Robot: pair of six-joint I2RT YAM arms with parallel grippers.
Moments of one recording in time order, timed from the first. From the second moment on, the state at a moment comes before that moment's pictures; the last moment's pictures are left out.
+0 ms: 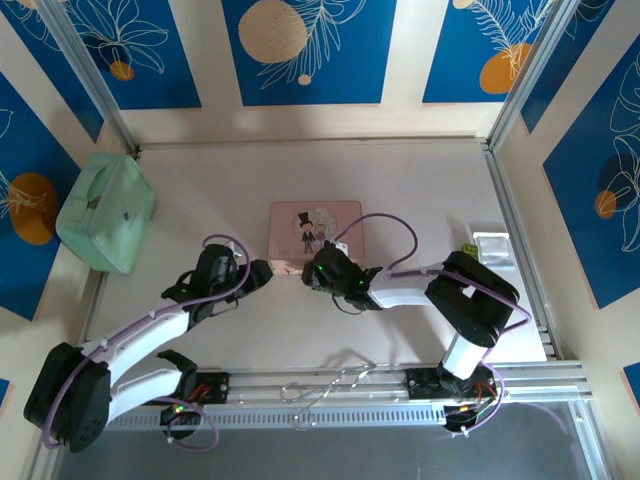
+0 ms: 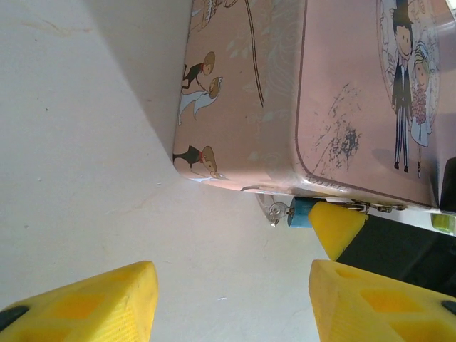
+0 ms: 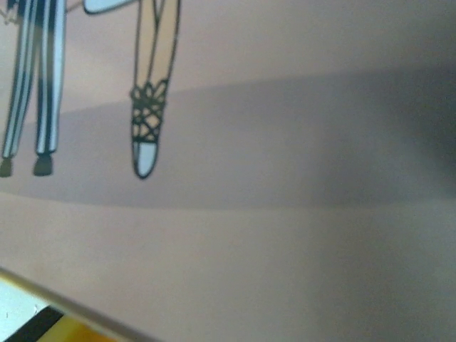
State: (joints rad) left arm -0.49 1.04 0.42 -0.10 0.20 -0.91; right arm 0.91 1.69 0.74 0.17 0.13 0.98
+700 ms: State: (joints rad) left arm -0.49 1.04 0.40 -0.09 0.20 -0.92; right arm 0.93 1.69 0.75 0.13 0.14 0.97
